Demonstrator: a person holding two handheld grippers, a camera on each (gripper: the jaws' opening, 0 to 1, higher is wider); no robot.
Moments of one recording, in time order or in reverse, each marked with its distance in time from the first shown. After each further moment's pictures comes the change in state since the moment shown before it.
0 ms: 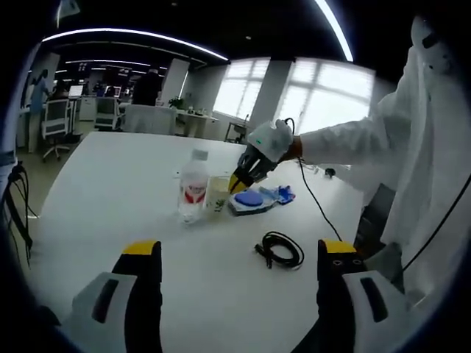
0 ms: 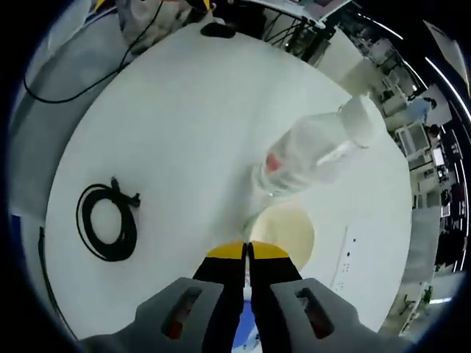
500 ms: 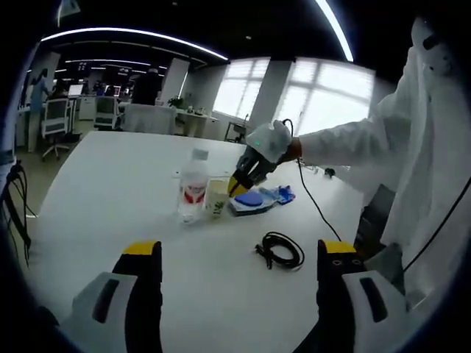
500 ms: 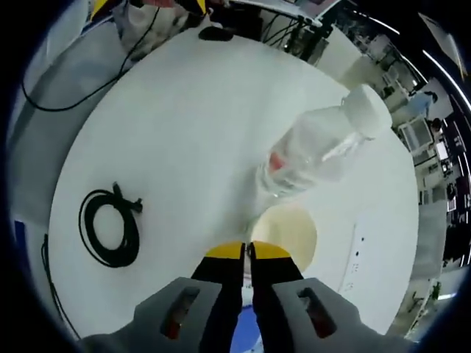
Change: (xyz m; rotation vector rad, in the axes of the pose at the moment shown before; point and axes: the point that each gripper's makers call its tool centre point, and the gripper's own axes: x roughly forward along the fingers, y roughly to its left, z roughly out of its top) left arm 0.004 0.000 0.001 -0.003 0.000 -0.005; right arm 0.004 0.005 0.000 0.043 -0.022 0.026
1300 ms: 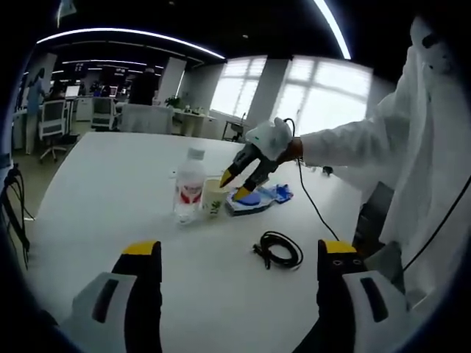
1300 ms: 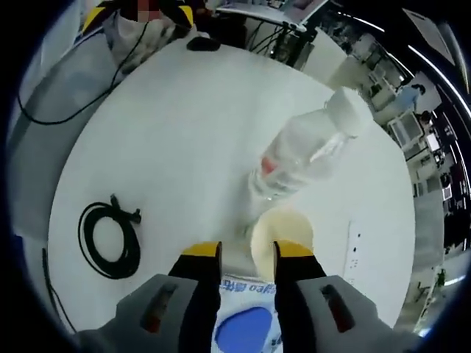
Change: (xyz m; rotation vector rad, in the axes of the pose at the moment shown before) left arm 0.003 -0.004 0.000 0.012 0.008 -0.015; right arm -0.008 -0.002 0.005 0.062 -0.058 -0.058
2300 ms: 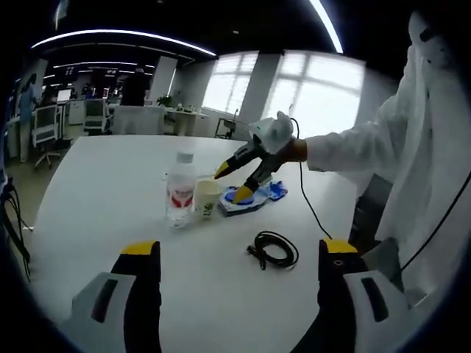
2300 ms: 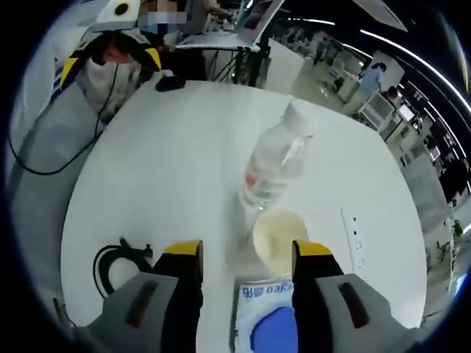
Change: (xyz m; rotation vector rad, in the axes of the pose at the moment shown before) left arm 0.005 -0.011 0.007 0.045 0.030 -0.033; right arm -0.024 0.000 0.009 0.260 -0.159 -0.096
